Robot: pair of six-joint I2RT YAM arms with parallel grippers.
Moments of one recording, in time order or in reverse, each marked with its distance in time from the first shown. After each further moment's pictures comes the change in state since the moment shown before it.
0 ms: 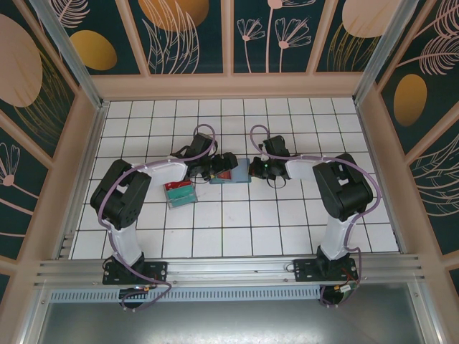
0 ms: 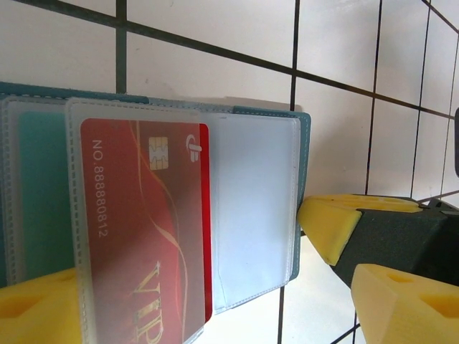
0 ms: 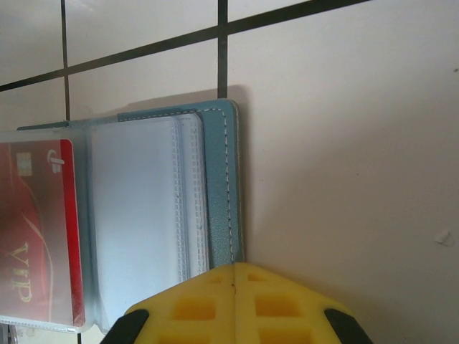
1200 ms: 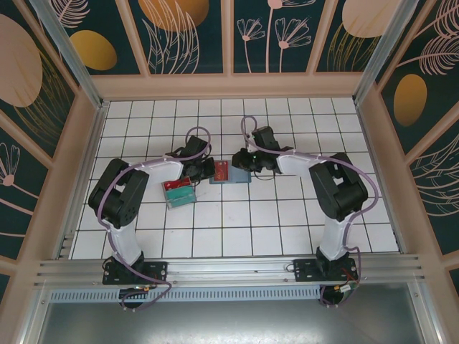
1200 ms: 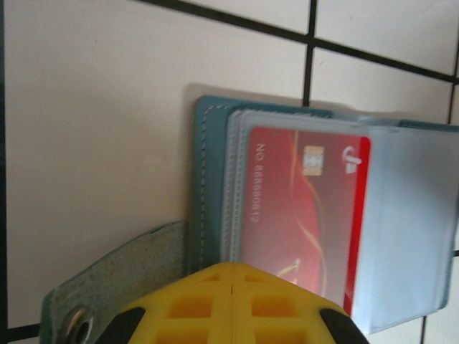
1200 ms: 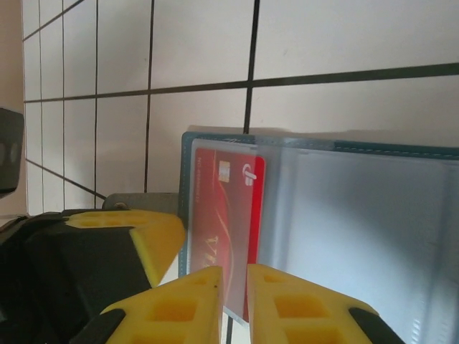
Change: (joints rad) left arm 0.054 0.004 -0.027 -0.134 -0.148 0.131; right arm 0.080 0.029 0.148 -0.004 -0.132 0.098
